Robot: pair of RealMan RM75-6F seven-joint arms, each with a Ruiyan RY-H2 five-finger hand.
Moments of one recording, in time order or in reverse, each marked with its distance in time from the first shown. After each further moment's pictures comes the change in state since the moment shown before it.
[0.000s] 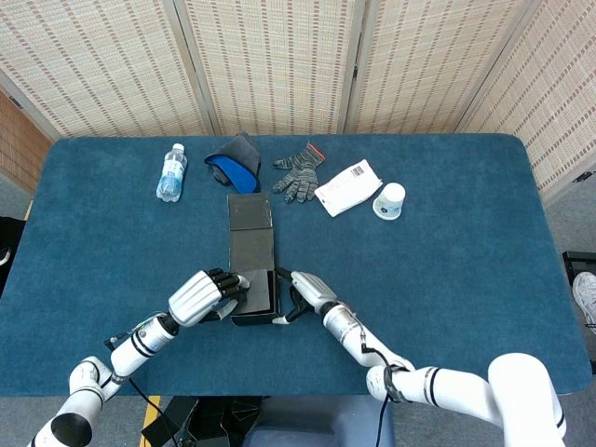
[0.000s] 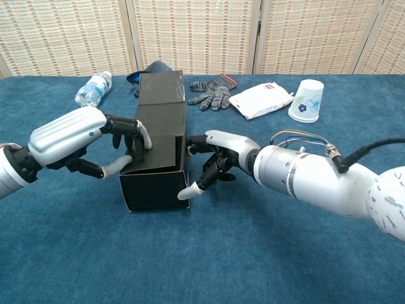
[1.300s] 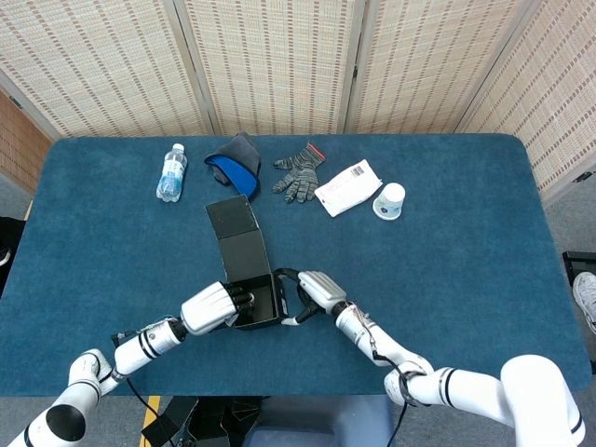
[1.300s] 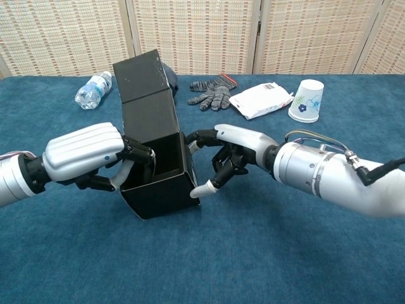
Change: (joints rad) left arm -0.044 0.060 0.075 -0.101 0.069 -0.034 0.113; right arm -0.038 0.056 -0.069 0.019 -0.253 0.065 0.158
